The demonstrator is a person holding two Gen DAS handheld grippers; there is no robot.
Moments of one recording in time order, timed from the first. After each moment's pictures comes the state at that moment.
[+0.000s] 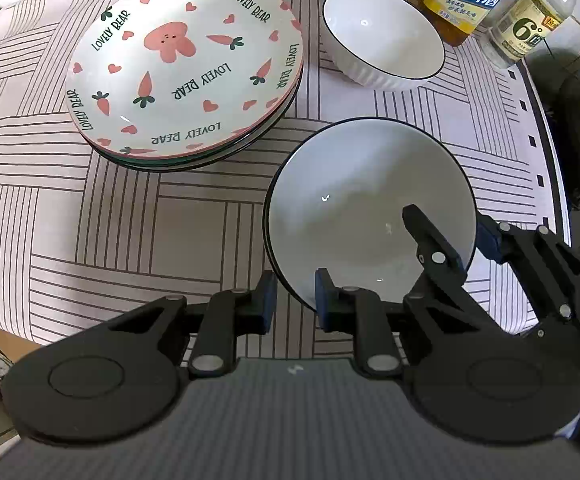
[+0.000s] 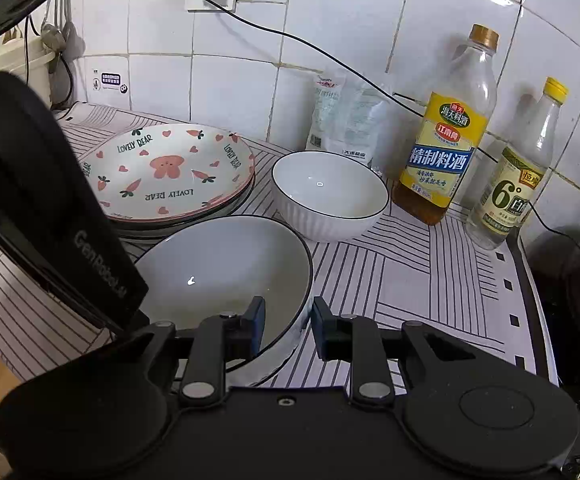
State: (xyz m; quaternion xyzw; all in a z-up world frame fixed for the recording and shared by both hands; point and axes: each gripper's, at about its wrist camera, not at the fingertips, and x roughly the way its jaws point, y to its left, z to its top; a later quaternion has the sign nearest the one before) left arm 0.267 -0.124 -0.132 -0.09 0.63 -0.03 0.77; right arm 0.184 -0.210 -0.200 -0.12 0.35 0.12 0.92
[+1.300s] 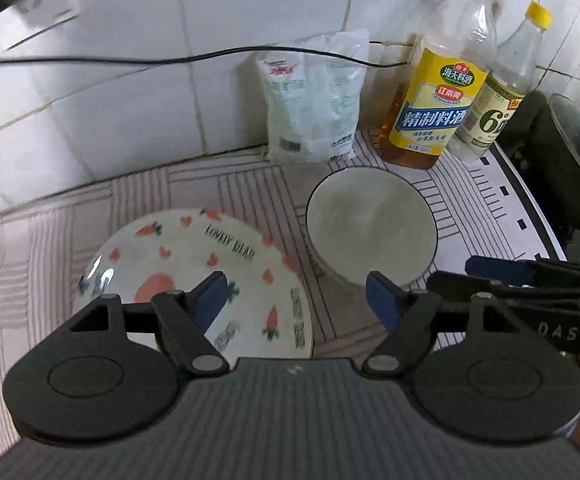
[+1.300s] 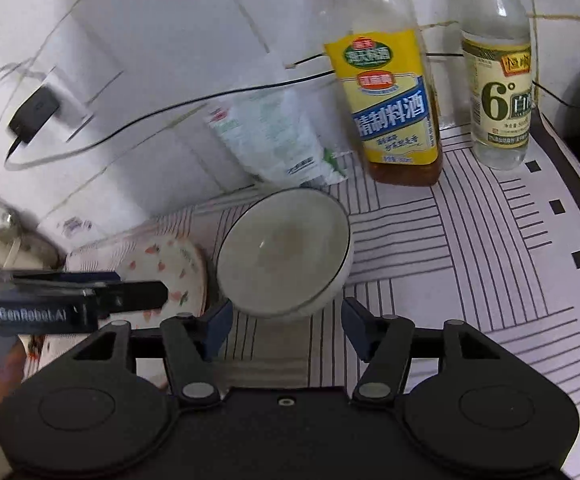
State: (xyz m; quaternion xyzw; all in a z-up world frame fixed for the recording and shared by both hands) left arm 0.386 -0.112 -0.098 0.02 0.50 -0.14 0.85; right arm 0.308 -0.290 -0.183 0.20 0.43 0.11 0.87
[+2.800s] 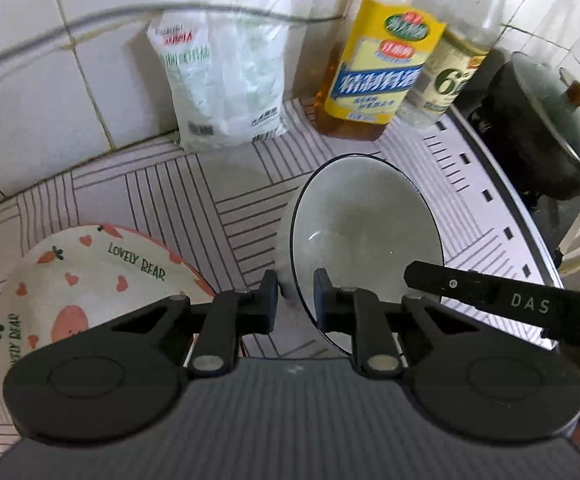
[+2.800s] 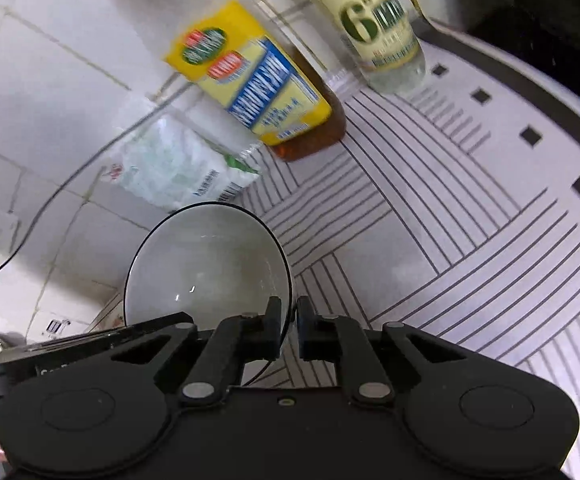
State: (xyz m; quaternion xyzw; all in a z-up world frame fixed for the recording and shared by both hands) left arm 0.414 -0.155 -0.119 0.03 0.54 -0.22 0.81; right arm 0.297 -0.321 -0.215 0.36 0.42 0.01 0.83
